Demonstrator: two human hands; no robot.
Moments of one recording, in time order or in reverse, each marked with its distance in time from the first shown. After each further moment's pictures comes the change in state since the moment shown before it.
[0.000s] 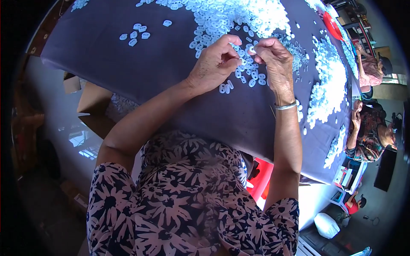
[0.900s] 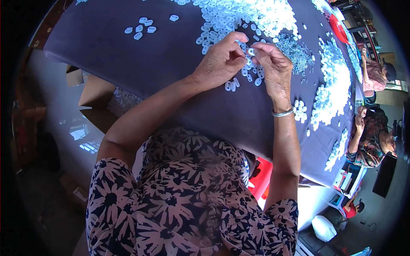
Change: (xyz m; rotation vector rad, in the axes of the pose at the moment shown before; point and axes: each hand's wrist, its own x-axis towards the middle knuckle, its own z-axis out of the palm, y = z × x) left_hand 0.001 -0.002 -0.003 0.064 -0.016 -0.015; right_hand -0.015 0.013 0.012 -0.099 -0.013 -0.150
